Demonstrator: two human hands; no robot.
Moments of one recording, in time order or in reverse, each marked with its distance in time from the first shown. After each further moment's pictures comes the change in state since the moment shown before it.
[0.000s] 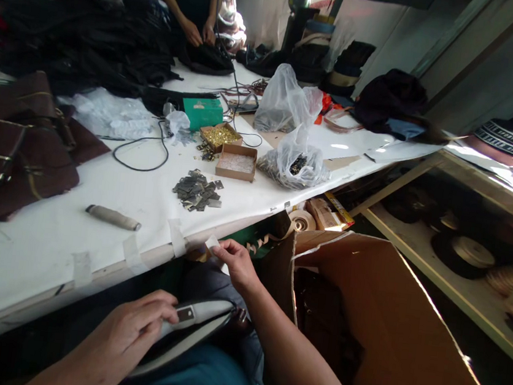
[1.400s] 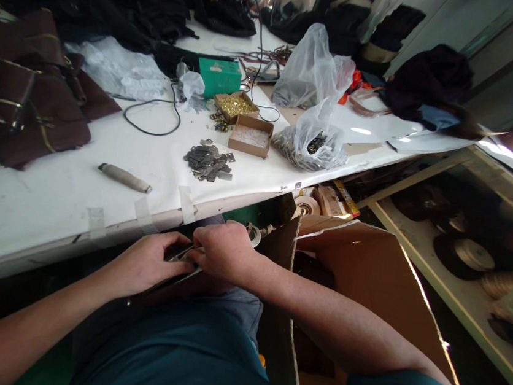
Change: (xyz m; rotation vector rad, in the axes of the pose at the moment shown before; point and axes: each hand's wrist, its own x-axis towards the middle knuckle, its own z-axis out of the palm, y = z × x) left_hand 0.029 -0.001 -0.011 -0.261 -0.007 -0.309; right_hand -0.053 -0.103 0.062 -1.632 -0.535 -0.314
